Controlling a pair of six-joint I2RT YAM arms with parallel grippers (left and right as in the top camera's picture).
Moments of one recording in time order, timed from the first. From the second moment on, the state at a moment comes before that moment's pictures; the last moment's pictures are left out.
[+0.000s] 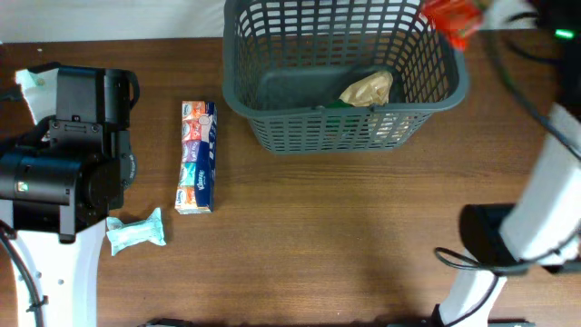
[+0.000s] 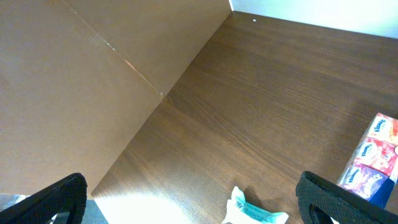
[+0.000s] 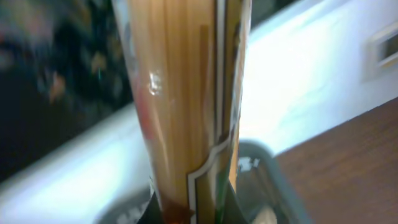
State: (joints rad) left arm -0.12 1.37 1.92 -1.50 -0.84 -0.36; right arm 0.06 2.08 3.11 -1.34 0.05 0.54
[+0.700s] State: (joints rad) left arm -0.12 1.37 1.92 -1.50 -0.84 -0.36; right arm 0.20 2.23 2.71 -1.36 0.13 0.20
